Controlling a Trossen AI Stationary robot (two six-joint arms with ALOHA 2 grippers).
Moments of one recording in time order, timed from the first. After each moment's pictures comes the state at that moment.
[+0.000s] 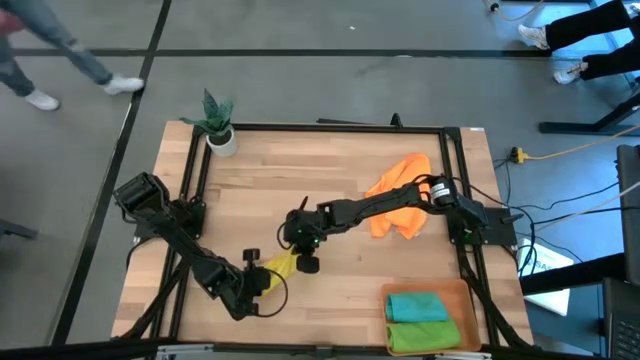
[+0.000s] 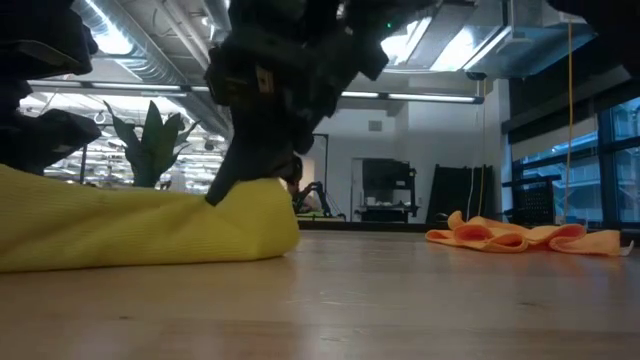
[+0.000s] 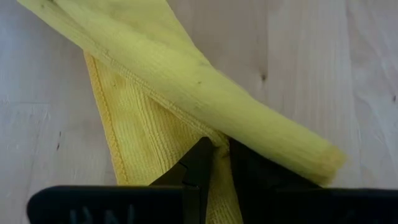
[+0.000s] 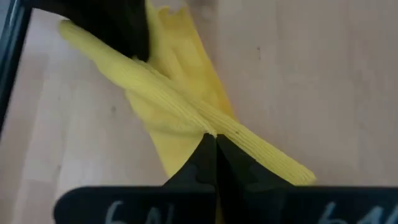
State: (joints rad) left arm -0.81 1.72 0.80 -0.29 -0.49 -0.78; right arm 0.11 2.24 1.68 -0.38 -0.21 0.20
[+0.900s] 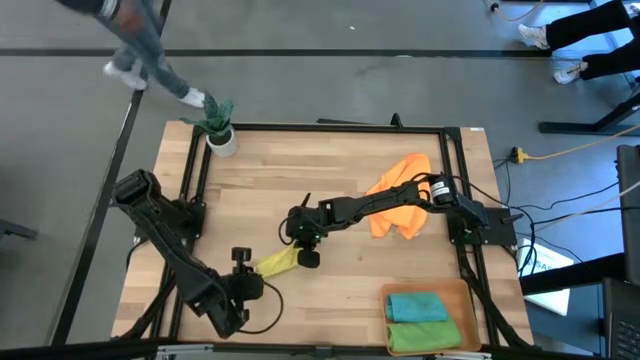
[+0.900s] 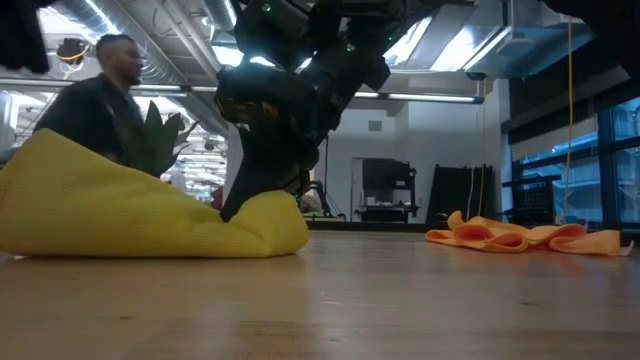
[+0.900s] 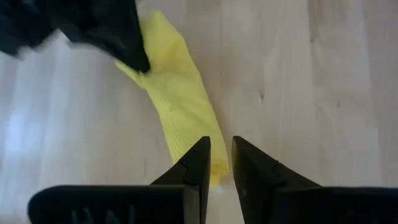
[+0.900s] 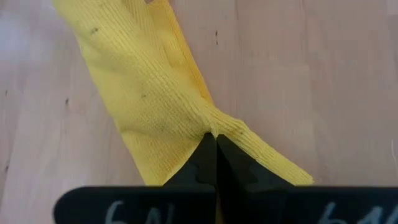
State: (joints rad) left arm -0.88 1.66 1.22 -0.97 -0.61 -0.80; right arm 0.09 2.24 1.64 -0.36 -0.17 0.19
